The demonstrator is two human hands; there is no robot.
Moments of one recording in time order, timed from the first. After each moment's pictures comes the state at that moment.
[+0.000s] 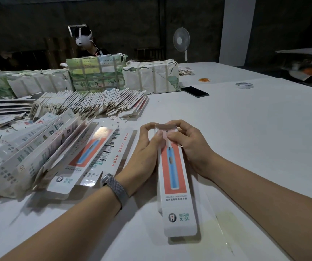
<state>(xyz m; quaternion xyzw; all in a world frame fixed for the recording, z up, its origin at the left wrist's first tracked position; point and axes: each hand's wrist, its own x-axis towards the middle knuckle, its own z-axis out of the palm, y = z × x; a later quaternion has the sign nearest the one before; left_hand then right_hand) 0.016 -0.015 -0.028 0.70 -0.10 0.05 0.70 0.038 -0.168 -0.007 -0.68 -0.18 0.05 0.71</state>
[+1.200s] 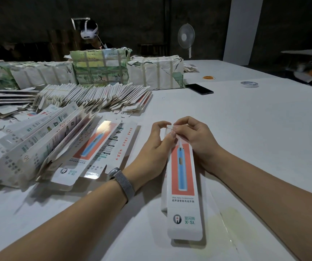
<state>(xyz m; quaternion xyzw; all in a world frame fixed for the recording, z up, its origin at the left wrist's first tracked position) 0.010 -0.017 -0.024 0.77 -0.14 0.03 0.63 0.042 -0.166 -0.003 -0.71 -0.12 0.01 0.70</state>
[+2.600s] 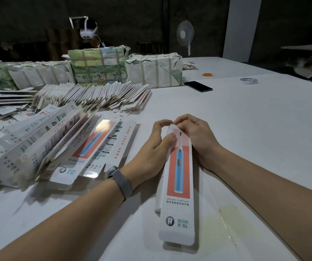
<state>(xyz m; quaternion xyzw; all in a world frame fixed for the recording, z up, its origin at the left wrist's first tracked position) 0.005 -0.017 -0.020 0.78 -0.15 -0.01 0.61 0.043 -0.164 -0.004 -0.69 -0.10 0.02 0.72</state>
